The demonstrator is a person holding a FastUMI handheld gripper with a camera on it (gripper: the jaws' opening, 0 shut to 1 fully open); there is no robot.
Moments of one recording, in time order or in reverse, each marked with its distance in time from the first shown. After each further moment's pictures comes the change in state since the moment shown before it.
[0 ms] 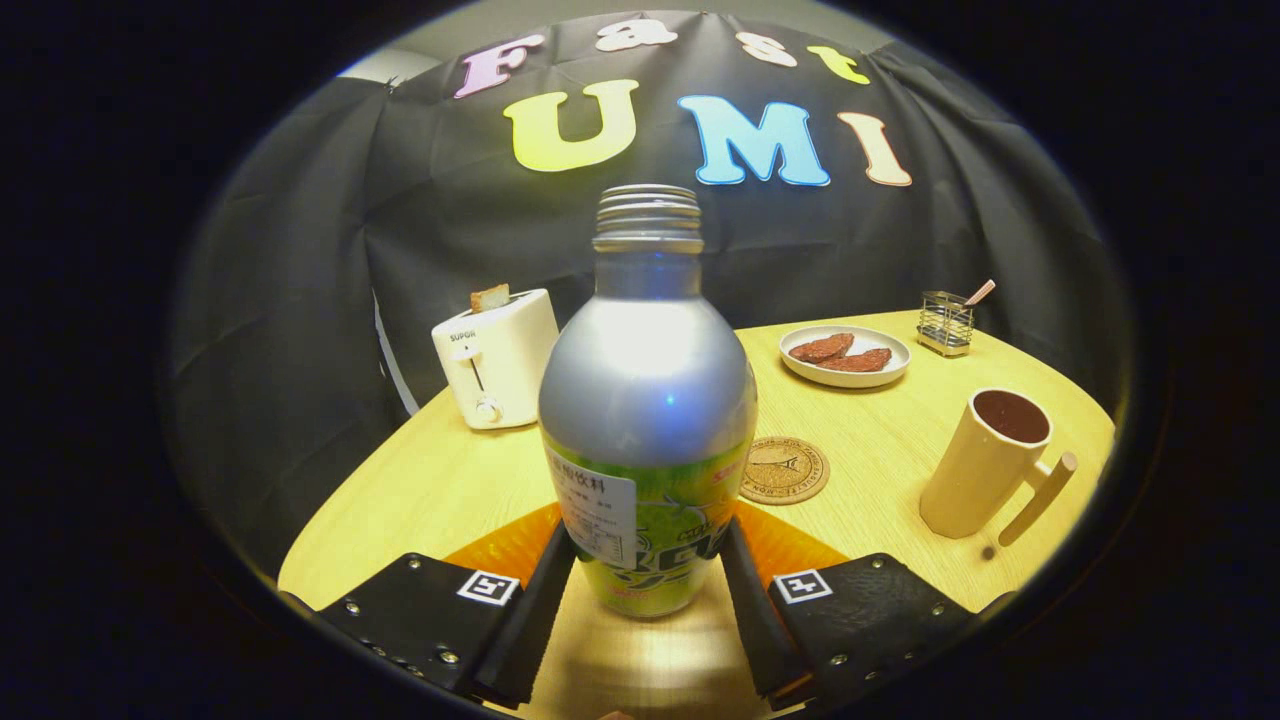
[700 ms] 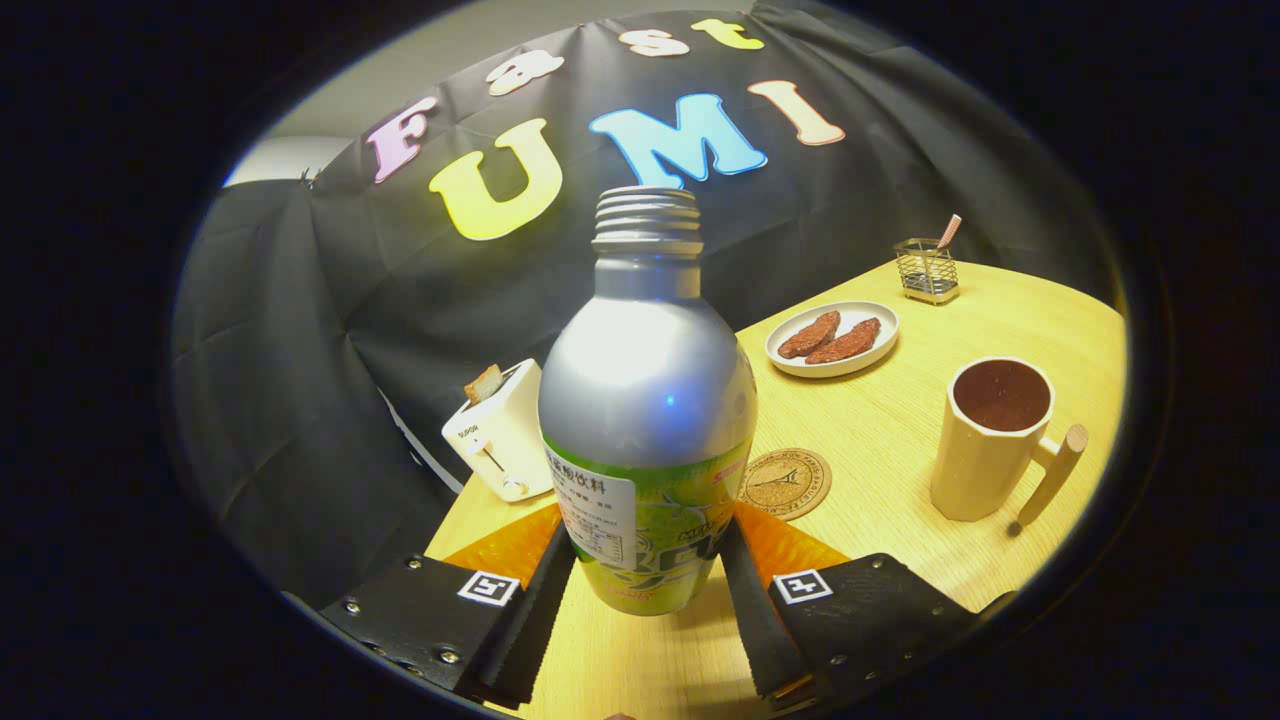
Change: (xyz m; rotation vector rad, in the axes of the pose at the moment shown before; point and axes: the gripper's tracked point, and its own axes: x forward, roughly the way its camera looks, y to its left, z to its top) arm -0.011 -0.026 0.045 0.308 -0.044 0.066
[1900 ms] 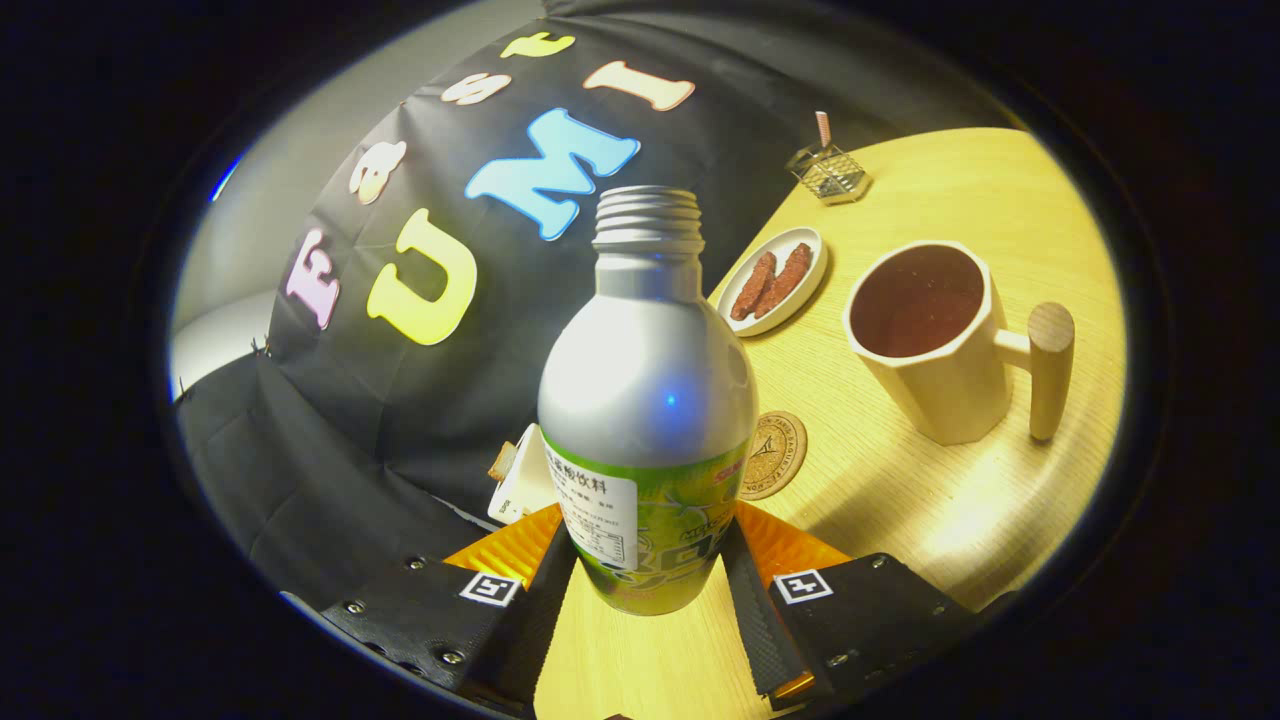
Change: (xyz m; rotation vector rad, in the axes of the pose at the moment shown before) arm -0.016 -0.040 0.009 0.480 0.013 0.074
